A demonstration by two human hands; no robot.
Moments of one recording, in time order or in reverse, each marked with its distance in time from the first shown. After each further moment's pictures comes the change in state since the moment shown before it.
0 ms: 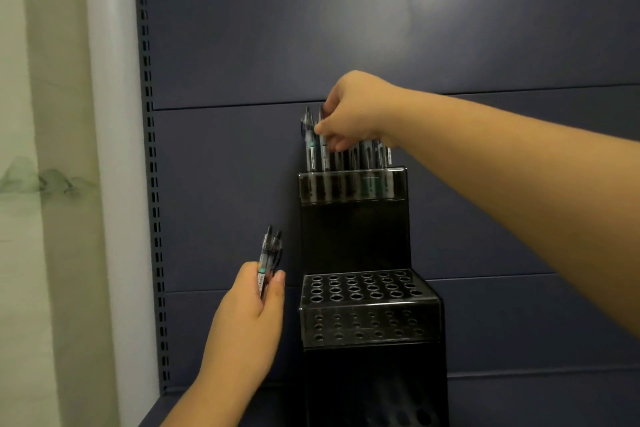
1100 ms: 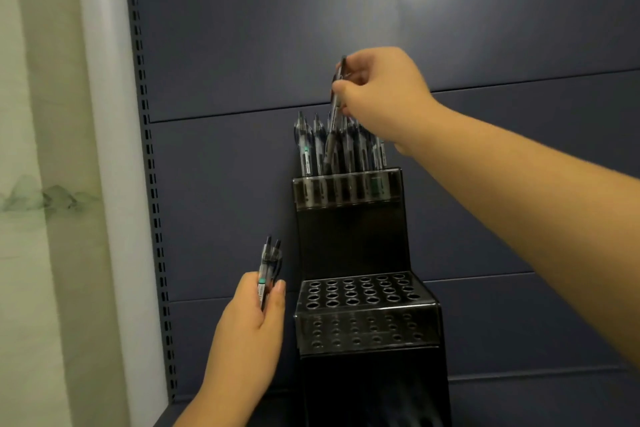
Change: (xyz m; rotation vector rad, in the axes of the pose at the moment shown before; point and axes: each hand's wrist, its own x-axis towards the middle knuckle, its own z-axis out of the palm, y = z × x) left_hand -0.002 -0.002 0.004 0.010 -0.004 0.018; right_hand -0.009 0.027 -0.013 0.161 0.457 -0.212
